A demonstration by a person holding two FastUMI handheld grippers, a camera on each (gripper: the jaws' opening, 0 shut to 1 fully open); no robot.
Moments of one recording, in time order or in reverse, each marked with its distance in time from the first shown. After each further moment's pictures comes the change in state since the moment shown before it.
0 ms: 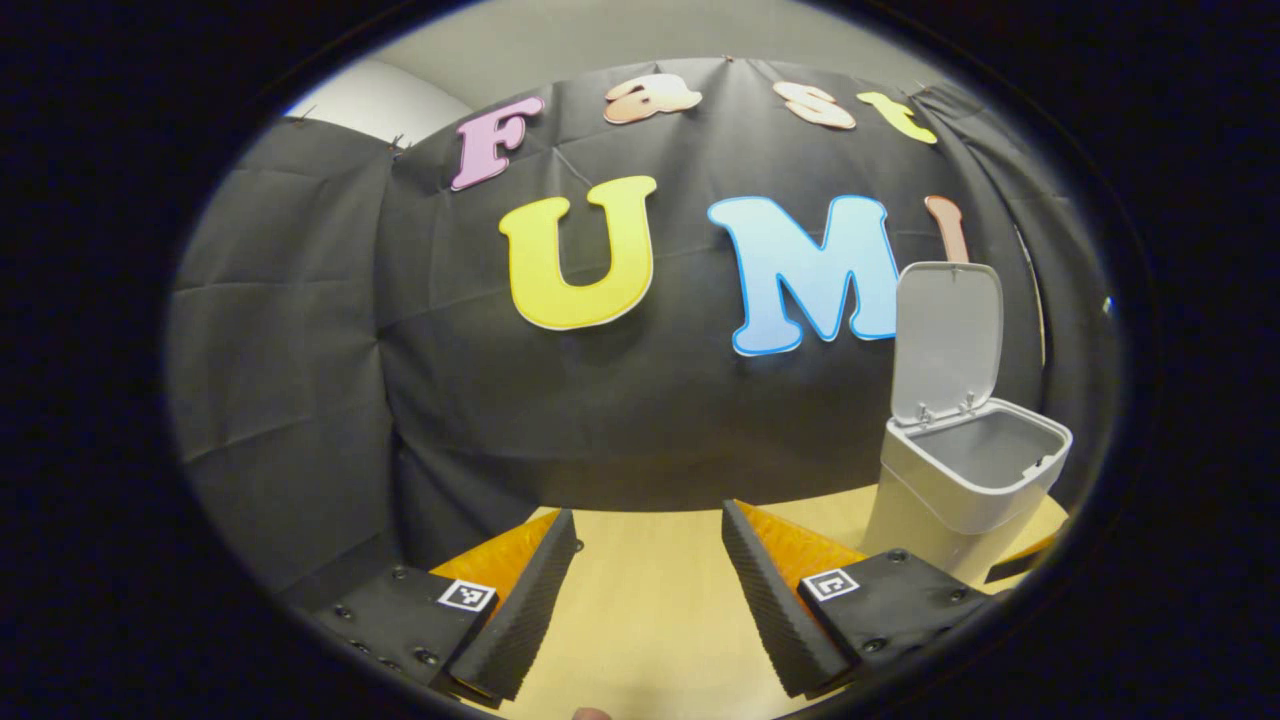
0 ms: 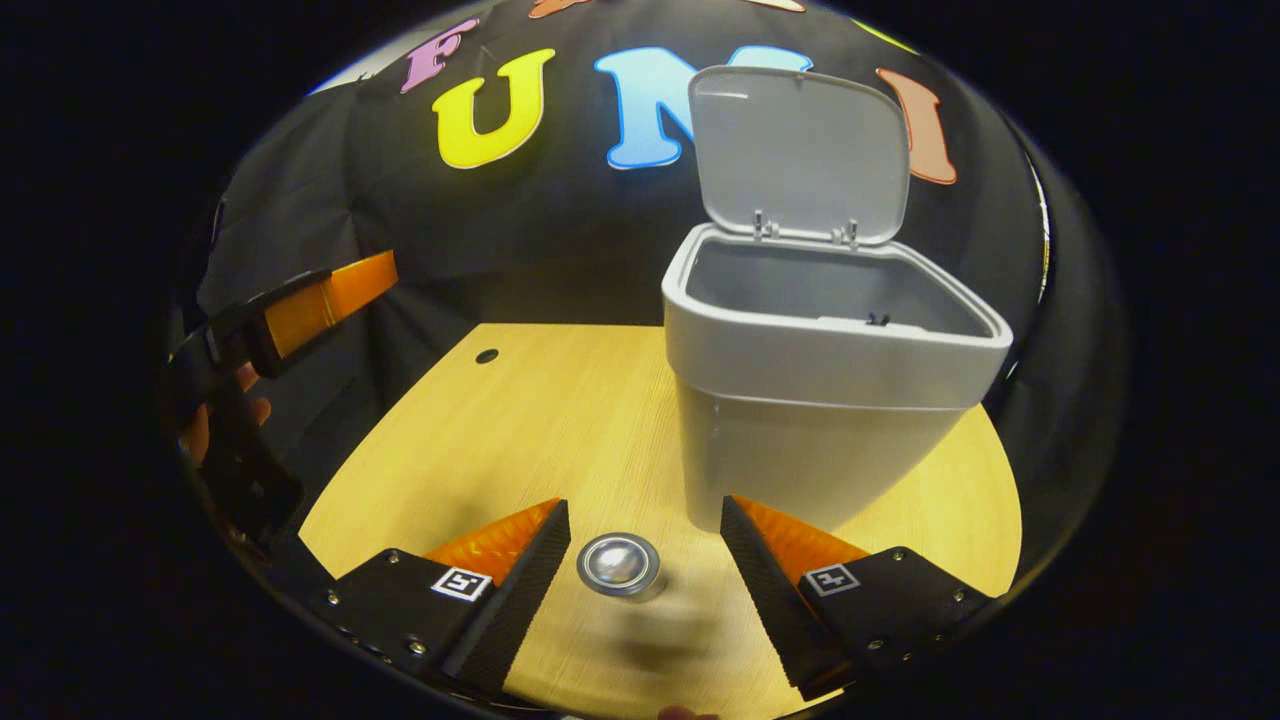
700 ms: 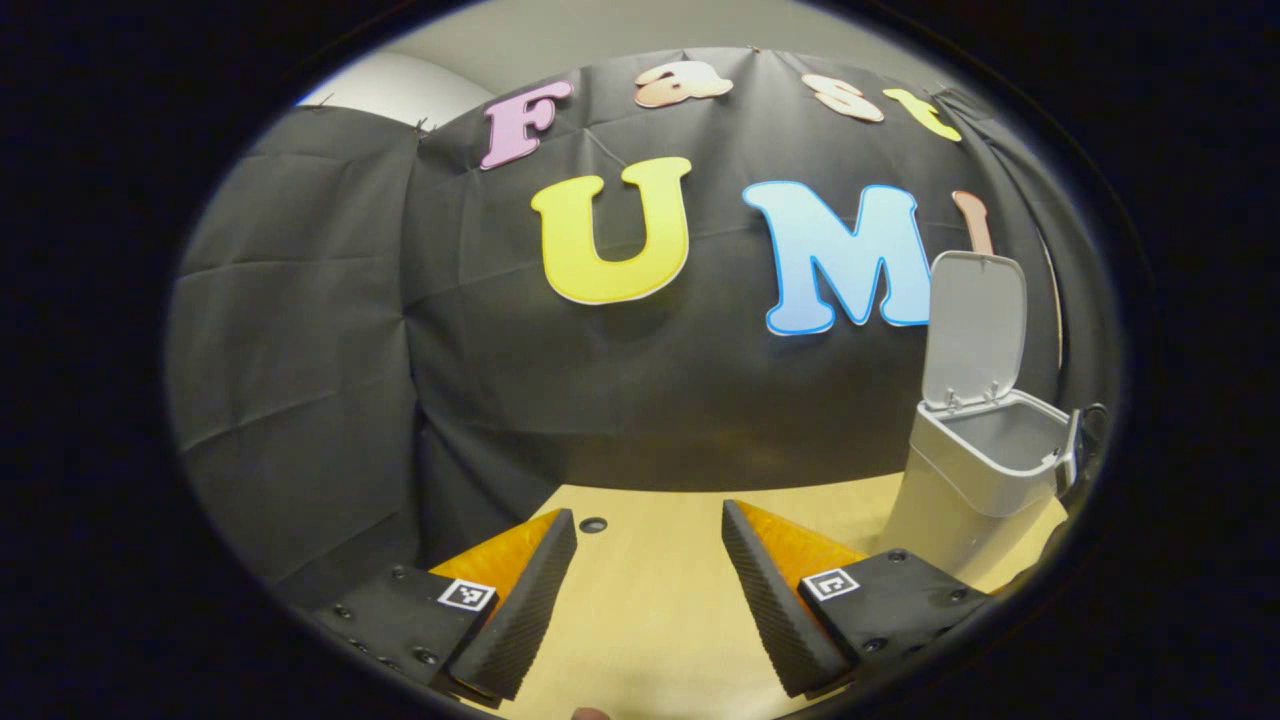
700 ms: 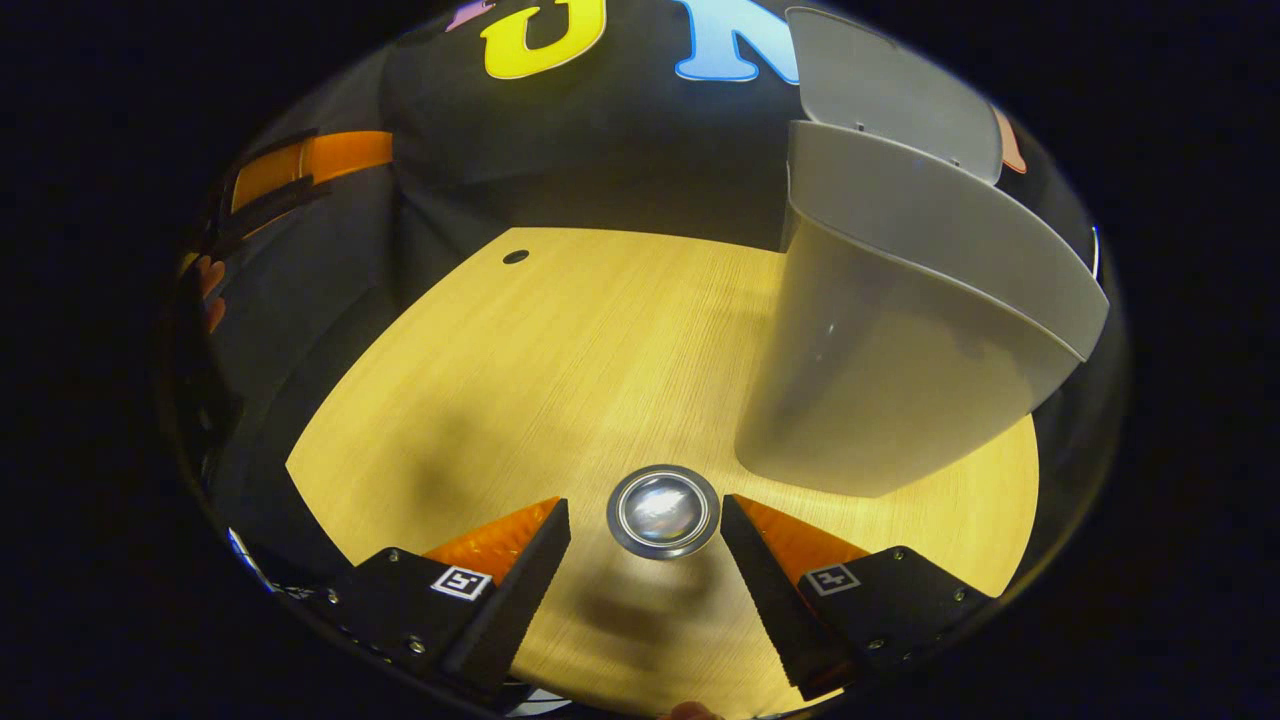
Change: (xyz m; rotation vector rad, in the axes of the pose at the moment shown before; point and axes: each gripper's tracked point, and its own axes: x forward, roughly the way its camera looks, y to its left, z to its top) left arm -0.010 0.034 -0.022 -0.033 0.055 0.065; right arm 0.040 0.028 -0.062 -0.110 0.223 0.058
